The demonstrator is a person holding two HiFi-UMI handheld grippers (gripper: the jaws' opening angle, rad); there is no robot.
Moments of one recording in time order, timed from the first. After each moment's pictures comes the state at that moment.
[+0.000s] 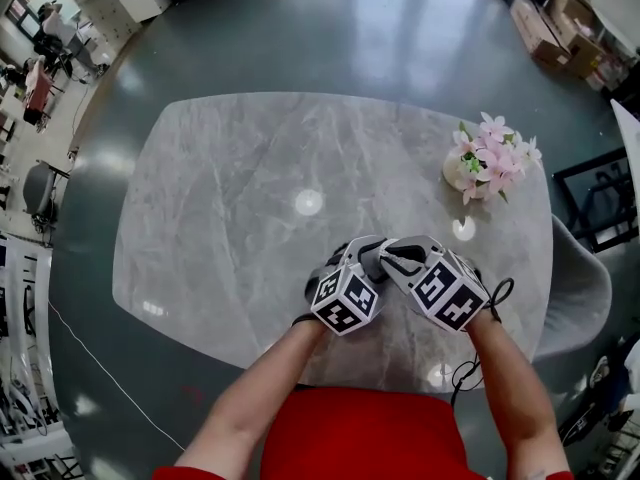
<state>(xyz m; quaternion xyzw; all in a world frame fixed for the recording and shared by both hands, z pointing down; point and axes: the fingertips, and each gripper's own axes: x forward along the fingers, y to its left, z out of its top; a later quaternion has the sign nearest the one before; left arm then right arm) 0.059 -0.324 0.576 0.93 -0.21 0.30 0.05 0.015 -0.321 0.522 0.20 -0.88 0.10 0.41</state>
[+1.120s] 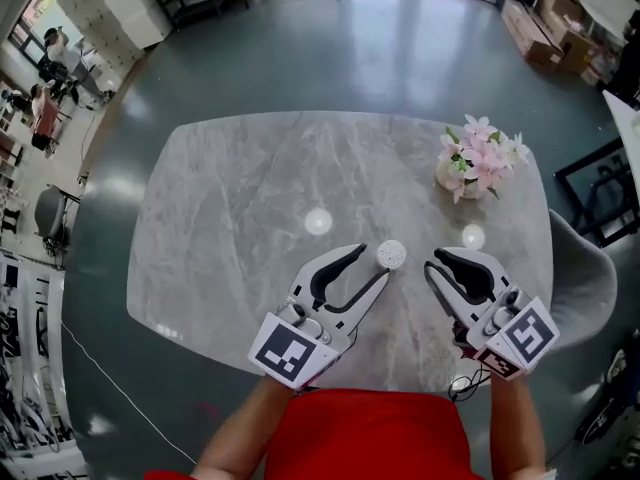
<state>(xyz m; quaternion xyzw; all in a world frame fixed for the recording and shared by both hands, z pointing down) 0.007 -0.293 0.369 0.95 -0.31 0.02 0.06 0.081 -0.293 0.355 0.36 -0.93 0.08 0.02</state>
